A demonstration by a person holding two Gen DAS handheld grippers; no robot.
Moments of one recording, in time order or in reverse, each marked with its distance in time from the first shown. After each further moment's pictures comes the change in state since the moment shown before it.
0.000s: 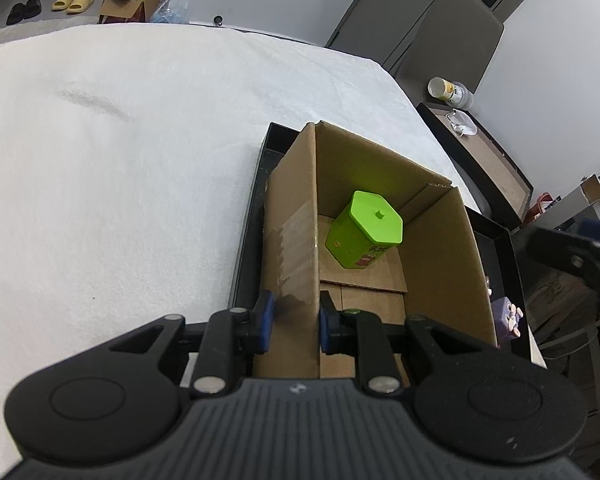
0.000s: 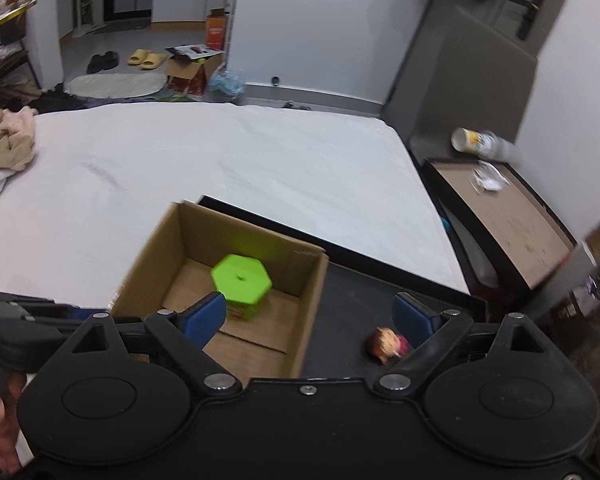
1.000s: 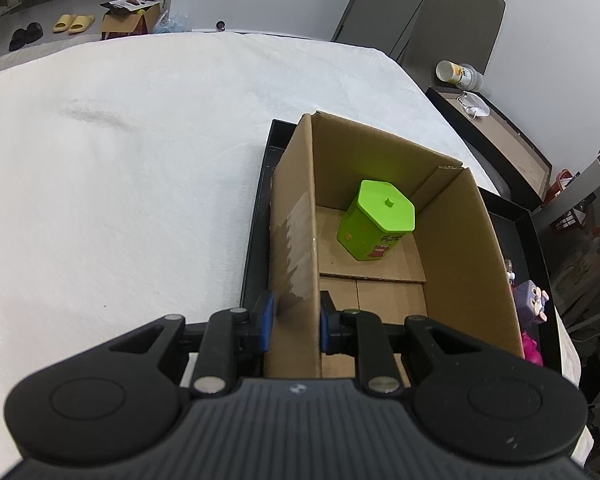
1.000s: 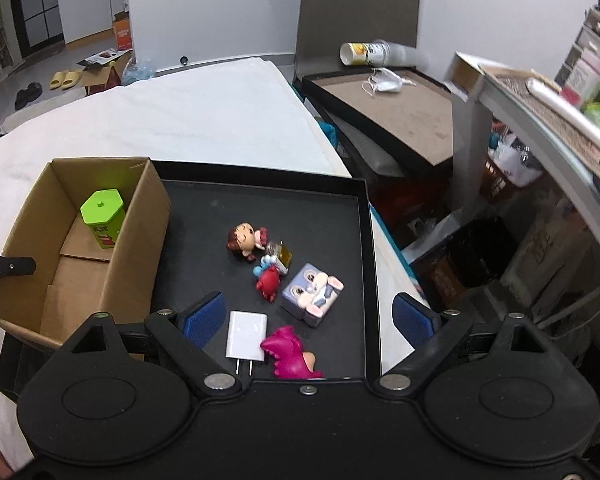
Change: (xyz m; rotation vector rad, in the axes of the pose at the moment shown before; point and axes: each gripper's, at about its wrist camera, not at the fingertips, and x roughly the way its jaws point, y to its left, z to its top) left arm 0.012 -0.020 -0.005 0.071 0.003 0.085; right arm -0.014 -0.126 -0.101 0.258 0.098 -0.076
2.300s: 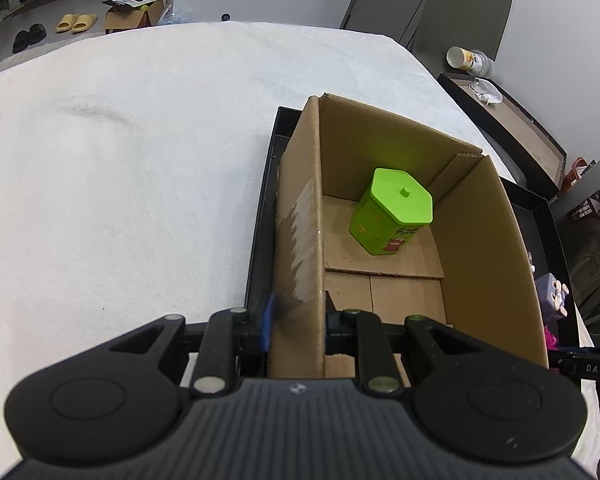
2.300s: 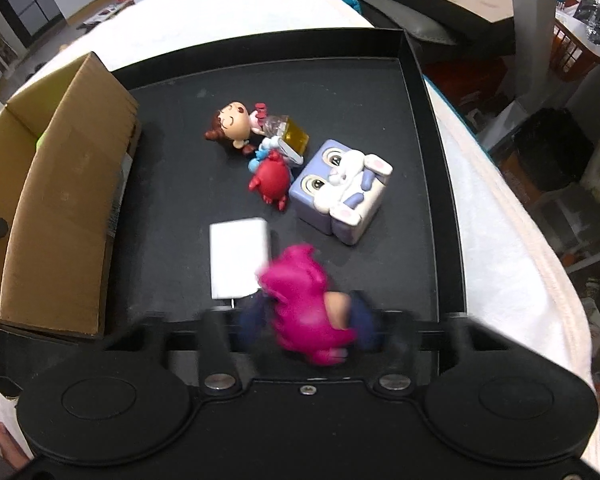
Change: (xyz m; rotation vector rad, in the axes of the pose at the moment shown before) left arm 0.017 -0.002 0.001 0.014 0.027 0.042; right arm 0.104 -0.016 -0.040 0.102 0.261 0.173
